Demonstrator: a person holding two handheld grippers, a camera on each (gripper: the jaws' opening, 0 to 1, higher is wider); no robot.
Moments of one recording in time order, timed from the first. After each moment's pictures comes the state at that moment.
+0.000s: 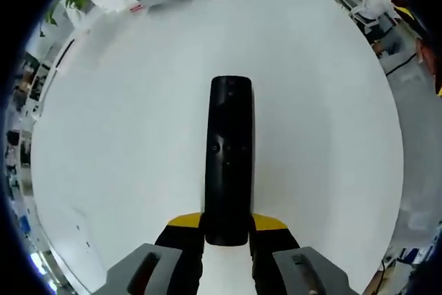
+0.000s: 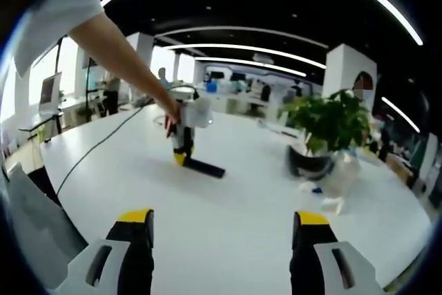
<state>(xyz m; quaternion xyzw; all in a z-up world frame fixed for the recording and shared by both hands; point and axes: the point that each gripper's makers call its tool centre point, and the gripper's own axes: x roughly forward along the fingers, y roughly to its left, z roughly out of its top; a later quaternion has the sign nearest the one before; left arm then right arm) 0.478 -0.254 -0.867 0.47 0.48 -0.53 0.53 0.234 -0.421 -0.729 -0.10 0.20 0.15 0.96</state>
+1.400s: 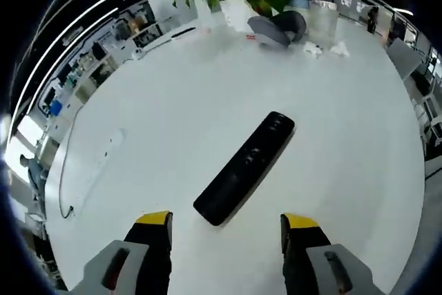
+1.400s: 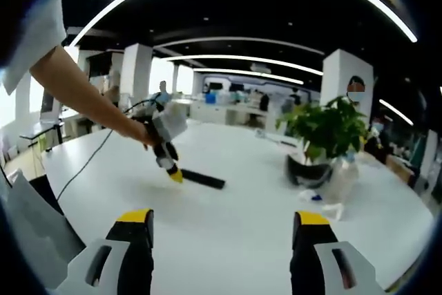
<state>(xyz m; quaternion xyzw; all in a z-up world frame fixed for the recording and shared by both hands) 0.456 -0.245 -0.833 0.28 0.40 -0.33 0.81 0.229 -0.420 -0.713 -0.09 0.16 0.15 0.97</state>
